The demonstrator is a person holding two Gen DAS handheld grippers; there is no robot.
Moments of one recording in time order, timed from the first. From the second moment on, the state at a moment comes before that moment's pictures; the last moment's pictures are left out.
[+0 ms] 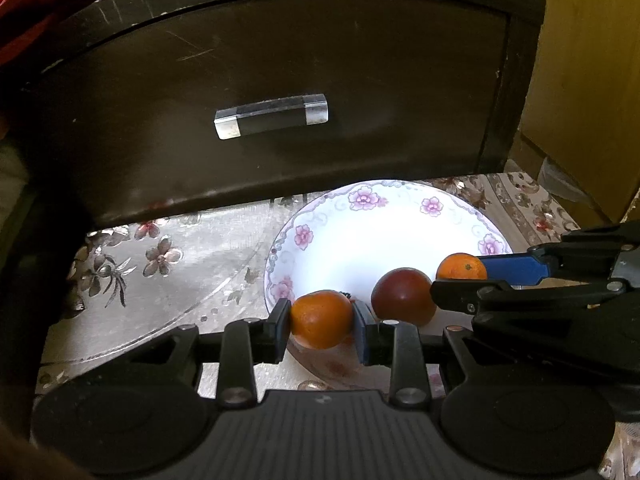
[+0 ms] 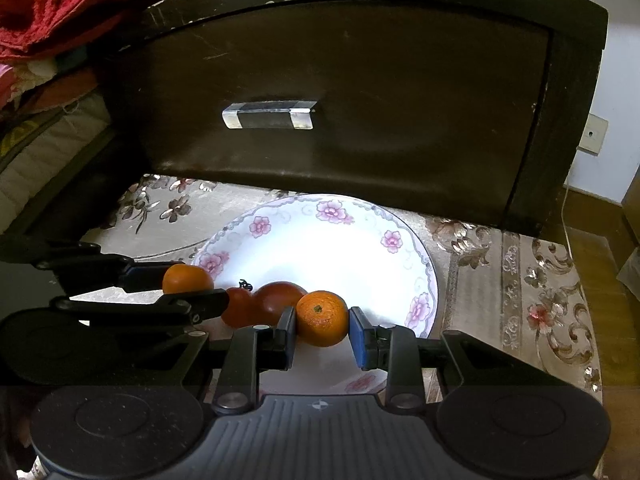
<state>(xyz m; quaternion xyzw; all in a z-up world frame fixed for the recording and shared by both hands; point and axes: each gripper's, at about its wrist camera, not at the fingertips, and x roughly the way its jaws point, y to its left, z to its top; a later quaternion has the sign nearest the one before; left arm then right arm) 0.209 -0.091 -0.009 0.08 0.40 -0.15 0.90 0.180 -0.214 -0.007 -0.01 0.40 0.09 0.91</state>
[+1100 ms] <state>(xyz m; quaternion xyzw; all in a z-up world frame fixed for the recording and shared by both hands) 0.220 -0.096 -0.015 0.06 0.40 -0.16 0.90 0.195 -0.226 -0.009 0.02 0.39 0.07 0.92</state>
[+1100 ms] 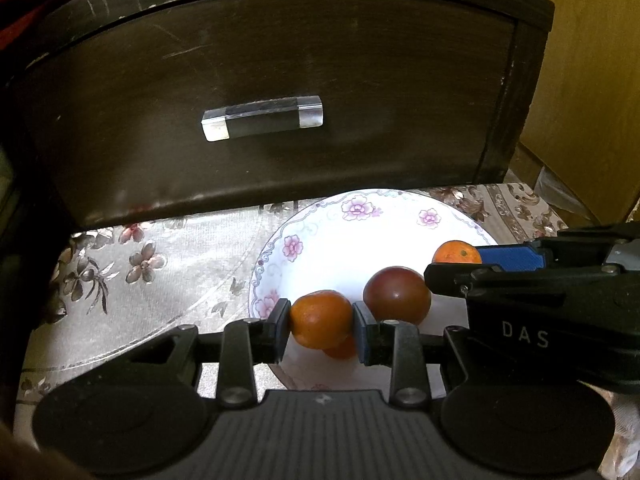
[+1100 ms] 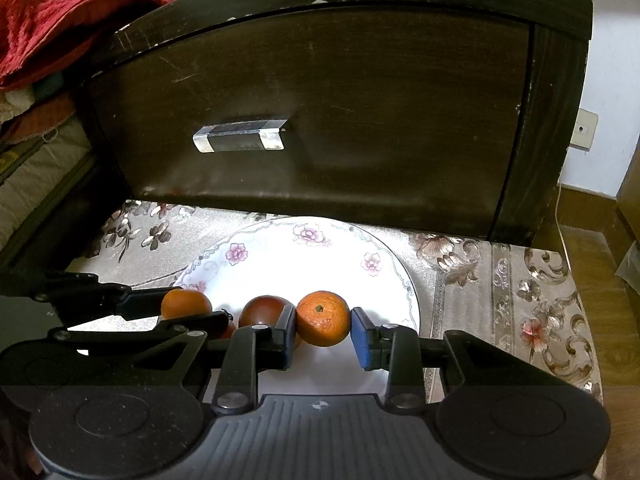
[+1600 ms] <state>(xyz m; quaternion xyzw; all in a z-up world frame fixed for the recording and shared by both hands) 0.217 -0.095 -0.009 0.06 0.39 -0.15 0.90 0.195 -0.228 -0.006 0.03 0.39 0.07 0.92</state>
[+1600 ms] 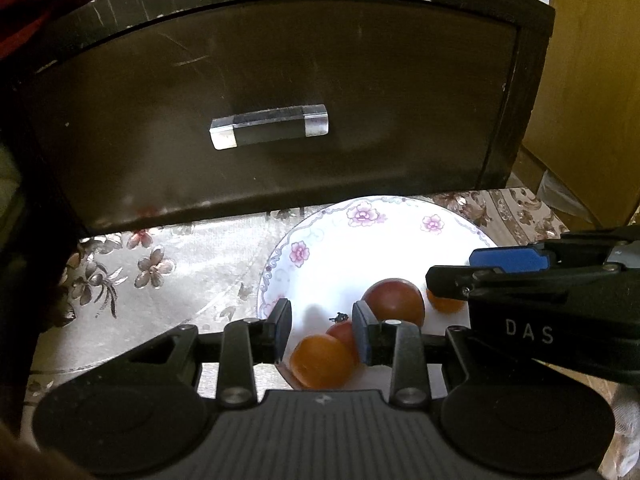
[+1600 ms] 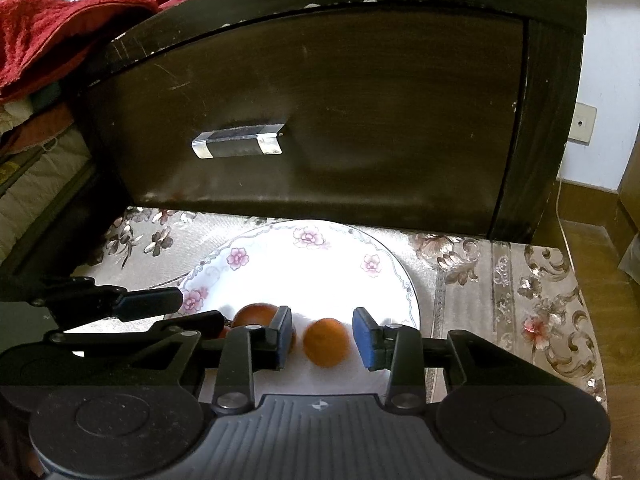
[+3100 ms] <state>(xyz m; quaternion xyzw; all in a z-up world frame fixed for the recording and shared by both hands) 0.128 -0.027 0.026 0.08 0.38 -0.12 0.91 0.122 -0.188 0.028 0.02 0.37 0.12 0.92</state>
